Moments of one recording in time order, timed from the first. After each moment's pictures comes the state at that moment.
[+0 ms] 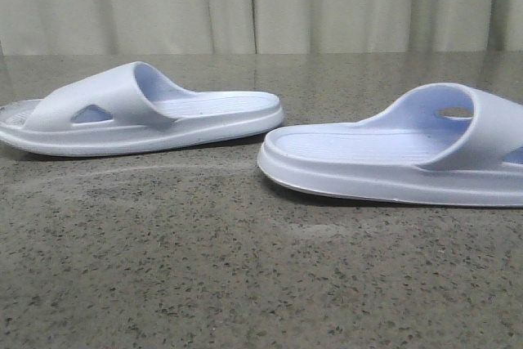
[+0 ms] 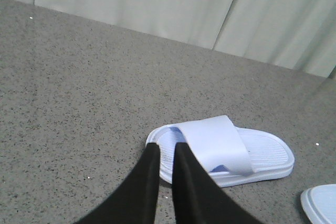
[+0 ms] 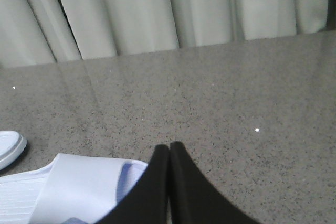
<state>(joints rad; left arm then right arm) -0.16 0.38 -0.60 -0.22 0.60 -0.12 0.06 0.13 -0.49 -0.02 0.61 0.12</state>
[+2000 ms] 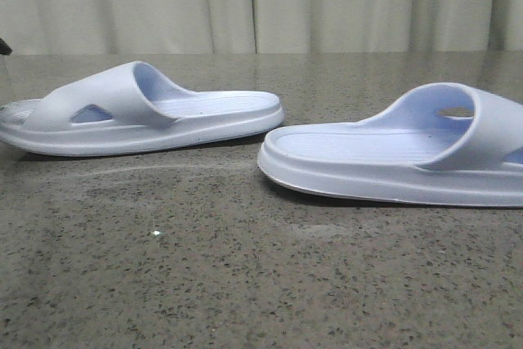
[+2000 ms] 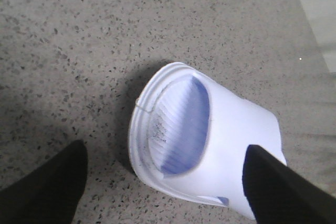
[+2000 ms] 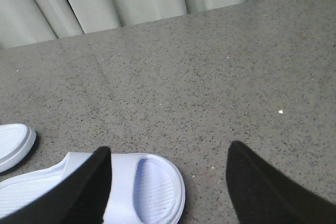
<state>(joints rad) -0.16 1.10 -0.60 -0.85 0.40 -0.16 0.06 0.36 -0.57 0.06 0.59 0.13</state>
